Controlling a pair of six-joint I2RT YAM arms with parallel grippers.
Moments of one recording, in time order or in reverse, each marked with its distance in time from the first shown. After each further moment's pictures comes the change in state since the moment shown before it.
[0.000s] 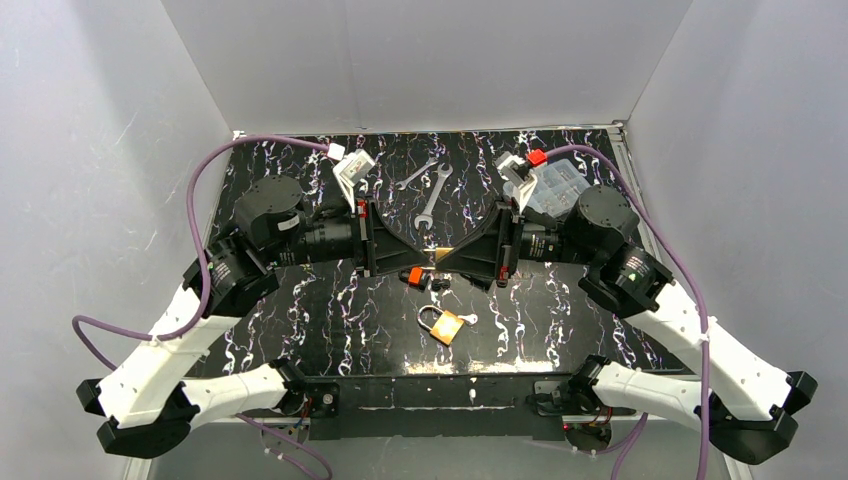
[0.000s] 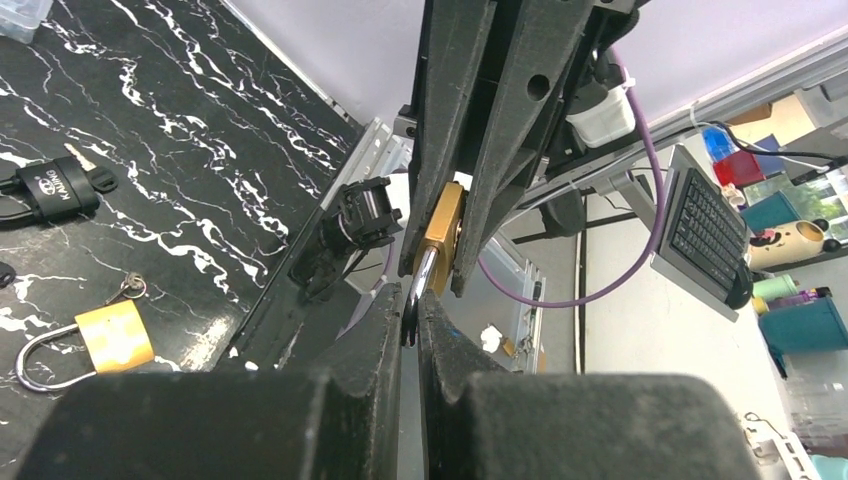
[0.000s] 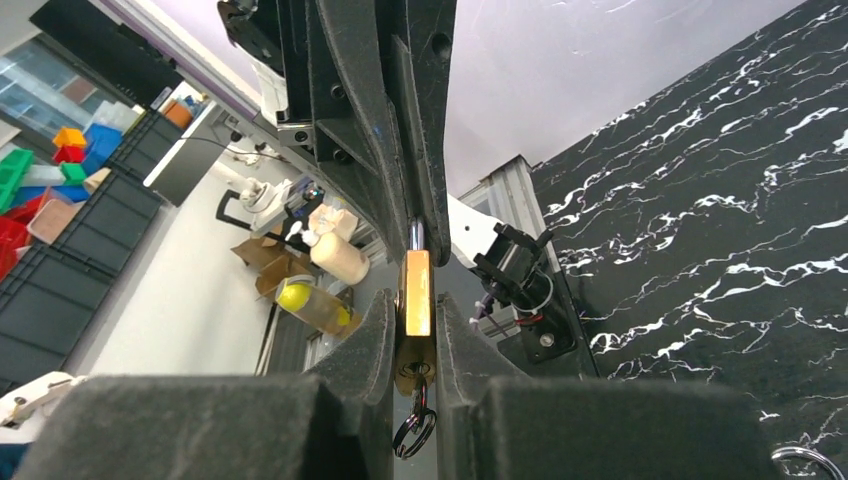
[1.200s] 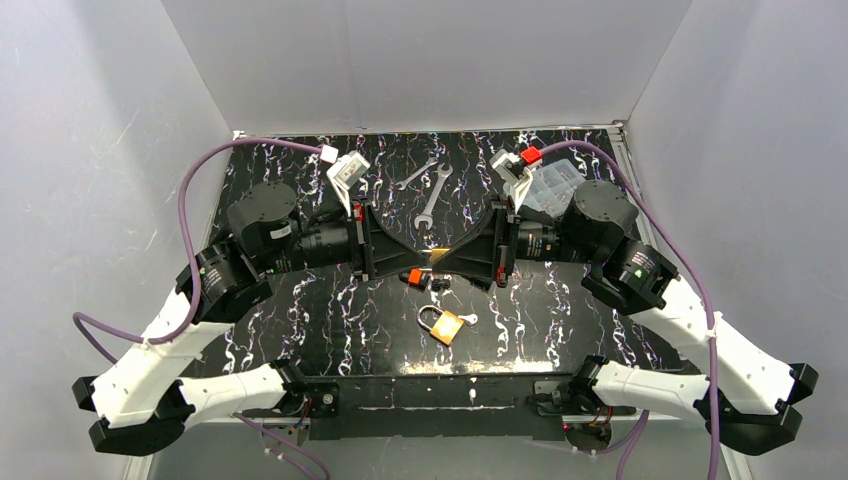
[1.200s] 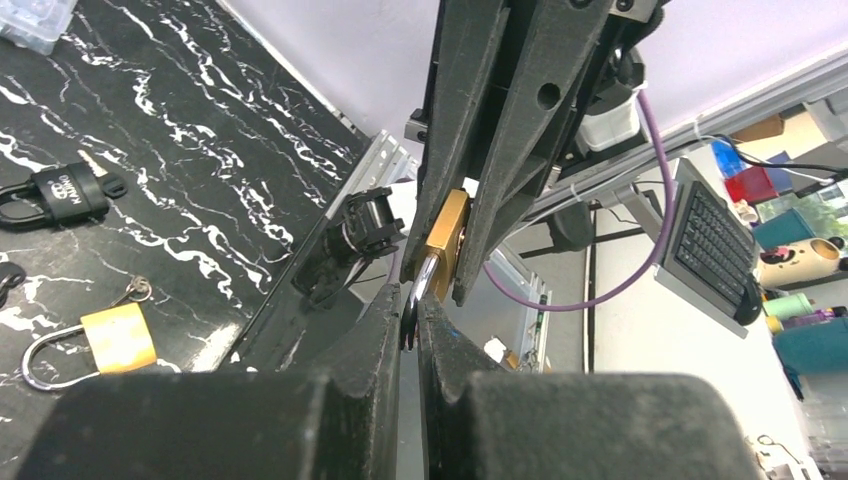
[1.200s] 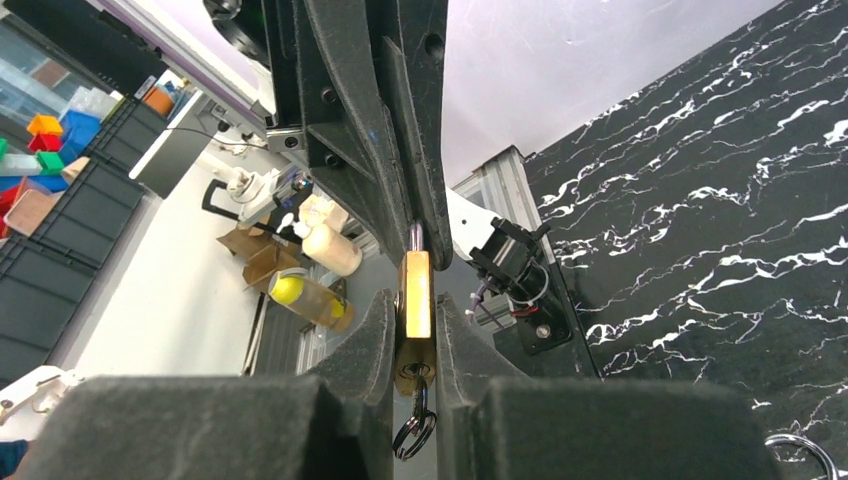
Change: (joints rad) left arm -0.067 -0.013 0.015 -0.024 -0.102 -0.002; right arm 0.061 0.043 0.103 -0.142 0.074 -0.062
